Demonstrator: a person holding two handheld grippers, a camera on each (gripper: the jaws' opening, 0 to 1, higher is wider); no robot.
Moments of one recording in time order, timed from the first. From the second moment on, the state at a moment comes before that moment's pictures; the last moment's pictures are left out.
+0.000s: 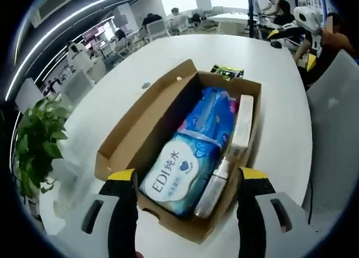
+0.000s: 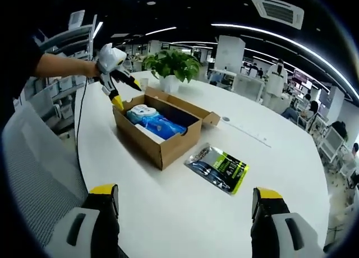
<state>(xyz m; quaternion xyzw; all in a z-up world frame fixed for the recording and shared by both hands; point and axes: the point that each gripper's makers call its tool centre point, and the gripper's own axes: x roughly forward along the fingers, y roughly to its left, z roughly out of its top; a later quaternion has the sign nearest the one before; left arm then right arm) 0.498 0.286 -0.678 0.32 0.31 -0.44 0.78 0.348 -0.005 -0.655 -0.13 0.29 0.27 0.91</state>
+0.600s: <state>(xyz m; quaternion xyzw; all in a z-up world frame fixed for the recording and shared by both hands) 0.517 0.287 -0.702 0.39 0.35 -0.46 0.72 0.312 0.001 -0.641 -0.10 0.29 0.25 0.92</state>
